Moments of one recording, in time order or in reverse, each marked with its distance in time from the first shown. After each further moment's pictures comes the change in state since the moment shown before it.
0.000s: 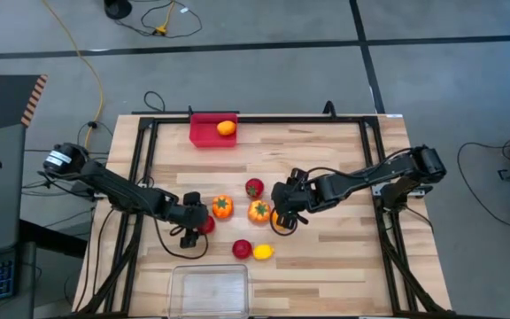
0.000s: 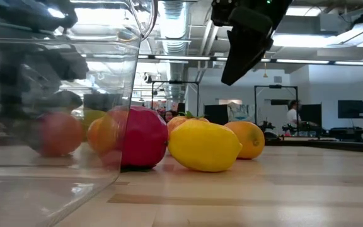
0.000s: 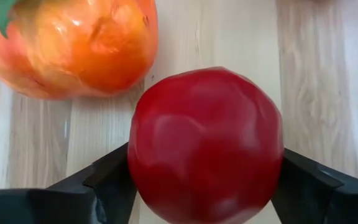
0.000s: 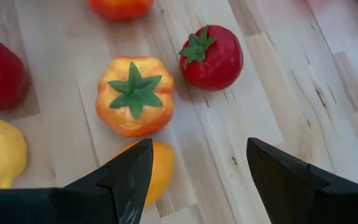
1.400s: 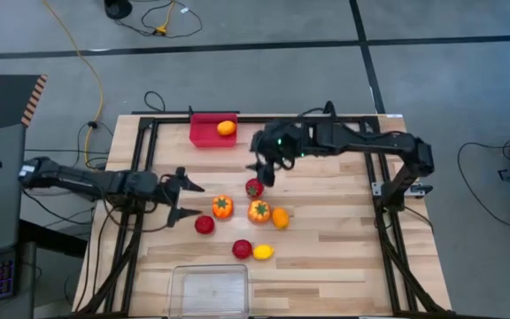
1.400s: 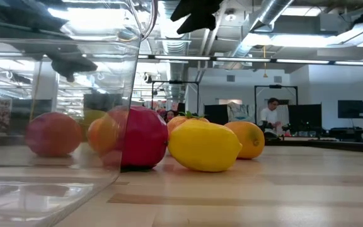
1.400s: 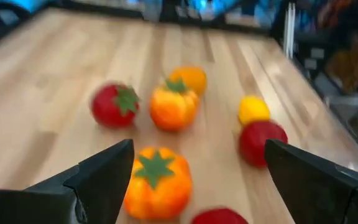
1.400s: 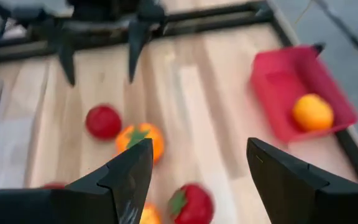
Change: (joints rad) left arm 0.192 -0.710 -0.181 0.146 0.060 0.147; right arm -0.298 0.062 0.451 0.025 -0.360 -0.325
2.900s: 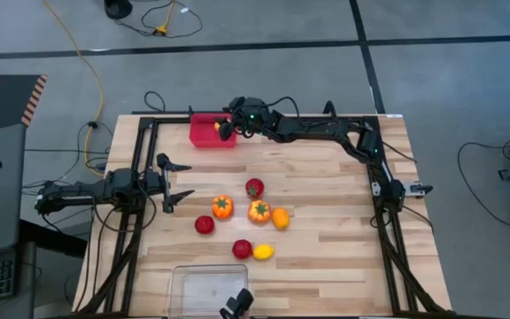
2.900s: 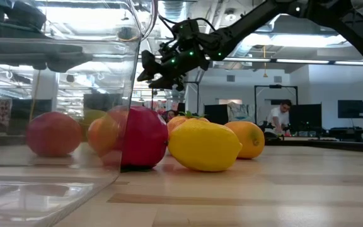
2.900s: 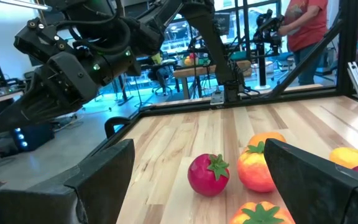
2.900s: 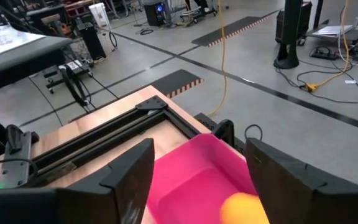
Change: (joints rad) left arm 0.187 -0.586 -0.299 0.139 -0.071 0.357; right arm -0.308 0.483 0.000 0.944 0.065 0.166
